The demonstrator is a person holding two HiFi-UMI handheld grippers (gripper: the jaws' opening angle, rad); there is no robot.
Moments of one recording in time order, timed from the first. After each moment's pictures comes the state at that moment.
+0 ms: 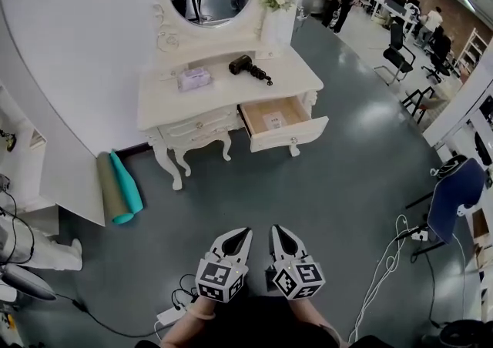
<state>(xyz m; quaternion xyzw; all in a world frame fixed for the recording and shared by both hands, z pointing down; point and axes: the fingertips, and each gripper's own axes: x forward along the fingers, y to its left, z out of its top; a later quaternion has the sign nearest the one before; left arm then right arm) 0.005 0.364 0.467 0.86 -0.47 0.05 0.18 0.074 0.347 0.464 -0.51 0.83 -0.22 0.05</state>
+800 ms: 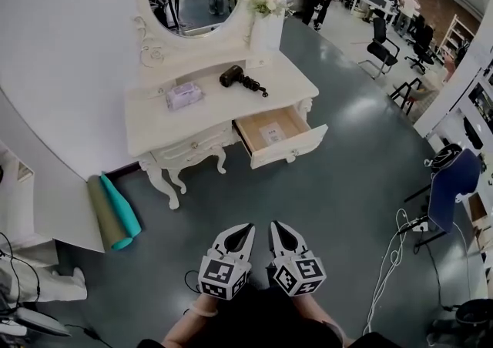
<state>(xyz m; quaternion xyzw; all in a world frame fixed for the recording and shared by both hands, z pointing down) -0.033 0.275 0.458 0.89 -0.43 0.05 0.16 0.026 0.265 0.456 -0.54 0.82 -0.19 0.05</state>
